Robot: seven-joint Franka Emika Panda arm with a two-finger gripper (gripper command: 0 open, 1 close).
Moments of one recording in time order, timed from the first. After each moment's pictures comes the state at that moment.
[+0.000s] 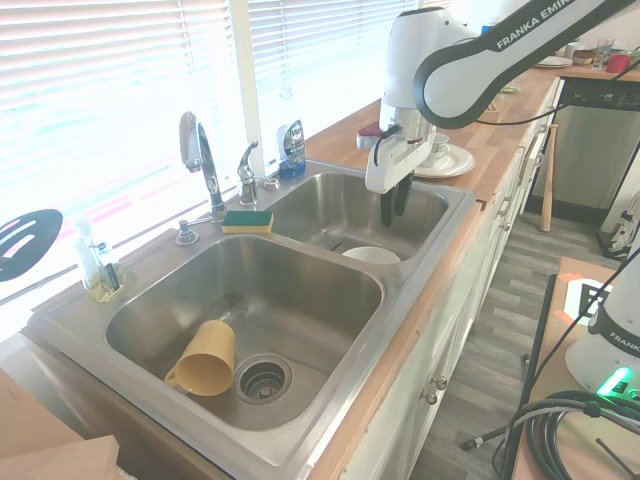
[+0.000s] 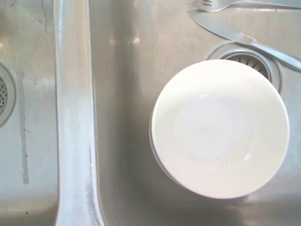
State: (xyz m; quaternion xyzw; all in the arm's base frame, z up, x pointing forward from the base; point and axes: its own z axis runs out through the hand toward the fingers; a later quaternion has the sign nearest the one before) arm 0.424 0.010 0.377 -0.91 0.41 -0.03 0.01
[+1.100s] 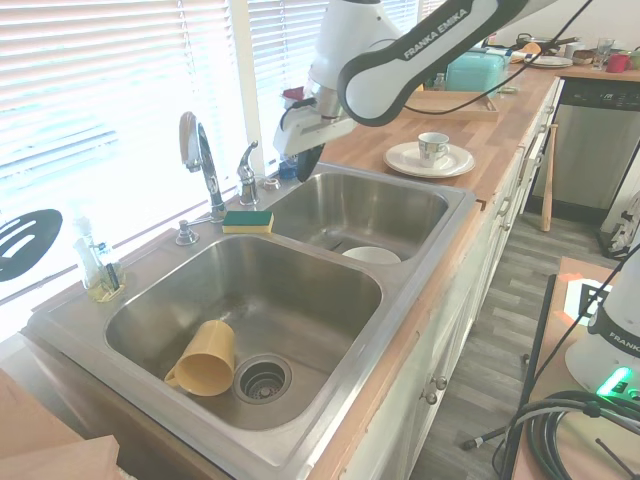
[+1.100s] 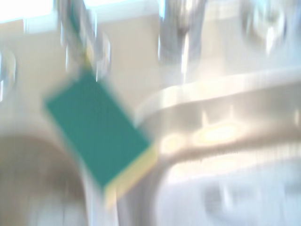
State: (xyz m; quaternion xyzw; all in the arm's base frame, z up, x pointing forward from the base) arm 0.588 0.026 0.416 -0.86 0.46 -0.20 0.07
